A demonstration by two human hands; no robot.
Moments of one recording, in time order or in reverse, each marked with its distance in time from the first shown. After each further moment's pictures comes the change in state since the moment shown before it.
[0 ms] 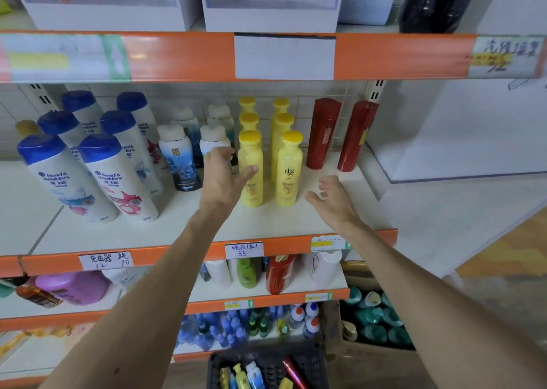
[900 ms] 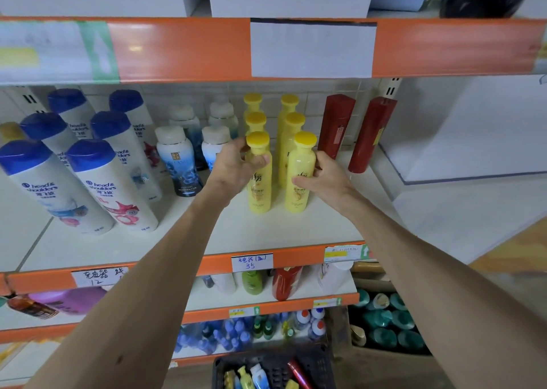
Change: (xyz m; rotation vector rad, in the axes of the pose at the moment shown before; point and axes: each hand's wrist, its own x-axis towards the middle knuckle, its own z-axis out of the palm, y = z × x) left_hand 0.043 0.011 0.005 -0.149 -0.280 -0.056; right_hand 0.055 -0.039 0.016 0.198 -0.114 -0.094
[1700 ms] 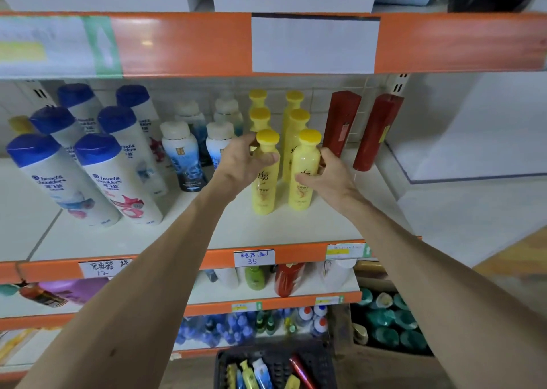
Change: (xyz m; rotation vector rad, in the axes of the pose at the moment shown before) left_hand -0.003 0.006 0.002 0.078 -0.012 0.003; right_hand -0.005 -0.001 0.003 -0.079 0.083 -0.051
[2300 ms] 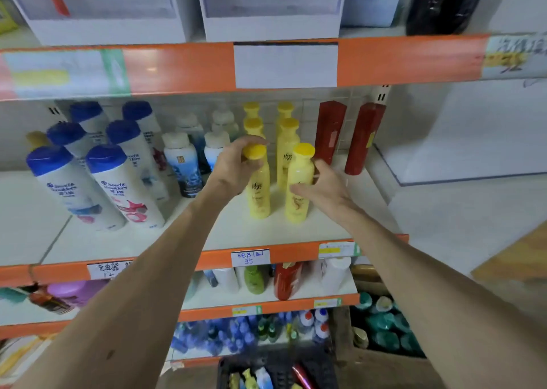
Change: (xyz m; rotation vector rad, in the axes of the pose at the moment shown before) left_hand -0.019 0.015 -0.006 0.076 0.039 0.067; right_hand -0.029 -0.012 -0.013 0.010 -0.012 0.038
